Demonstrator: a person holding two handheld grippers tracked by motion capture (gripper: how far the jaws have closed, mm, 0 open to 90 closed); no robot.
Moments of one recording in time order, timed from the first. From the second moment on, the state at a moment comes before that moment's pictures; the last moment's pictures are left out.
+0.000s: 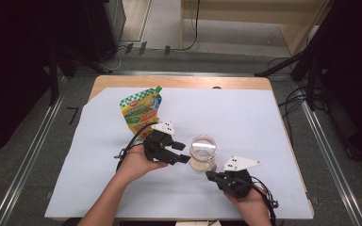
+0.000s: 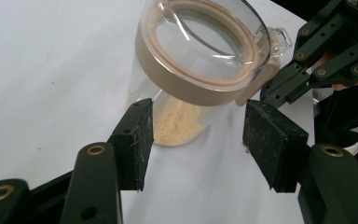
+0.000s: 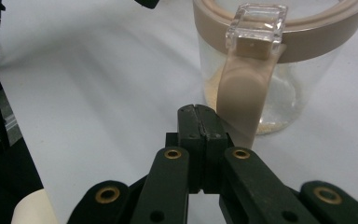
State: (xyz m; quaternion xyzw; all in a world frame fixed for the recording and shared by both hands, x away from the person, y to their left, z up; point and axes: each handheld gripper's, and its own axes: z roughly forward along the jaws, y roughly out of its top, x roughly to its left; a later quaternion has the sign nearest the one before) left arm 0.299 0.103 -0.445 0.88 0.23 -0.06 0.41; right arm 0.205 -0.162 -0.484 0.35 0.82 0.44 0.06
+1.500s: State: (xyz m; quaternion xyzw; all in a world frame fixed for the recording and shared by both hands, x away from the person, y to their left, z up) left arm 0.301 0.102 -0.448 0.88 0.23 -0.05 0.41; right arm 0.284 -0.226 -0.485 0.43 0.78 0.44 0.09
